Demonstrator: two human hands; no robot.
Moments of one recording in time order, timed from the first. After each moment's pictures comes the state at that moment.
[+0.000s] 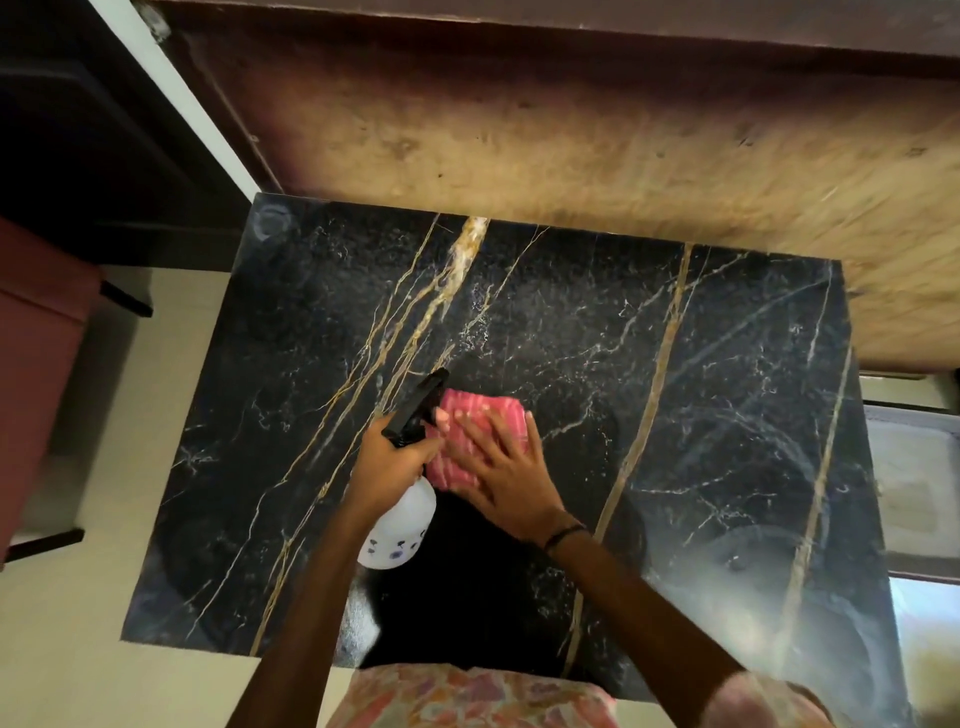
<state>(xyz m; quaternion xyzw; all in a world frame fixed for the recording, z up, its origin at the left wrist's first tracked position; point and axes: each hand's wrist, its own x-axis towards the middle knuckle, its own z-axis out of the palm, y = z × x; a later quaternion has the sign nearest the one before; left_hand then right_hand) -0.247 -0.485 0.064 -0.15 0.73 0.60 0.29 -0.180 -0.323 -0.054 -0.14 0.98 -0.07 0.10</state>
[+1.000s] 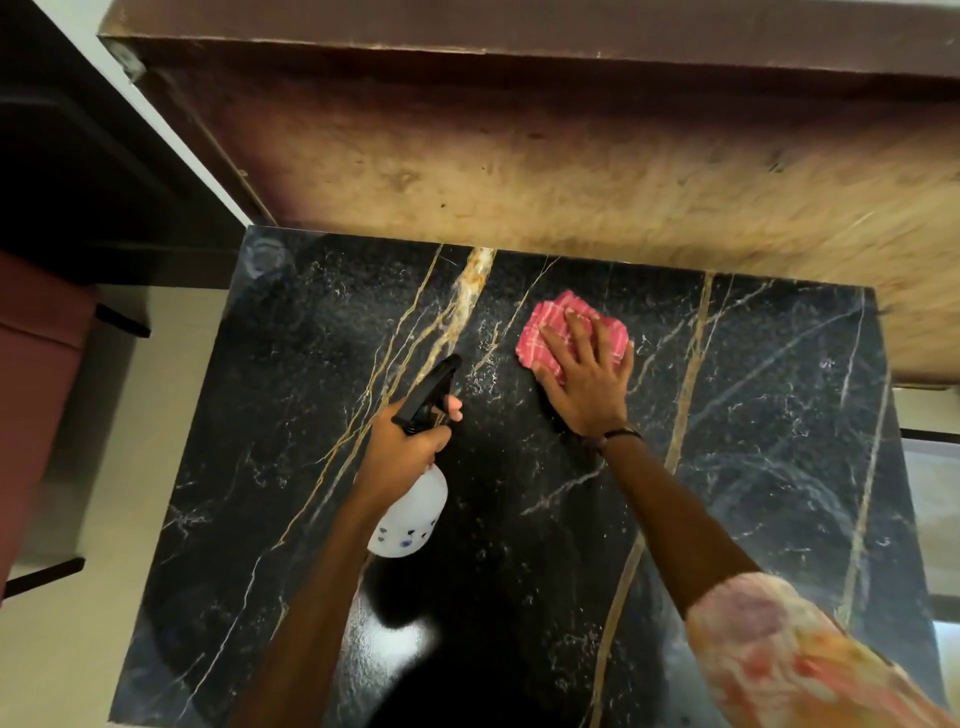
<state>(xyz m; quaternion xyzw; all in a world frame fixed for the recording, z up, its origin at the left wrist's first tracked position) -0.323 -0.467 0.052 -0.08 0.73 0.62 0.28 -0.324 -0.222 -0.050 0.10 0.99 -0.10 0.09</state>
